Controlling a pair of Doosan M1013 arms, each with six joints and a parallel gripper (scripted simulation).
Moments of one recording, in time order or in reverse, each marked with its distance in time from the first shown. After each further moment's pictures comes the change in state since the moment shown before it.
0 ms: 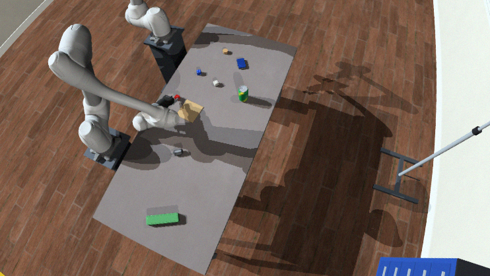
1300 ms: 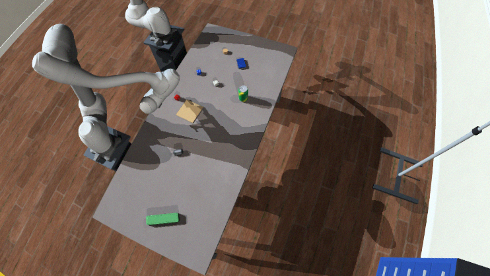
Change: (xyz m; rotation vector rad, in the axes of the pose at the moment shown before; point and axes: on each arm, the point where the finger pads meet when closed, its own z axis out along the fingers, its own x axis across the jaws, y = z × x) left arm 0.000 0.000 0.000 0.000 0.000 0.000; right arm 0.067 0.056 0.003 0.197 0.298 0.058
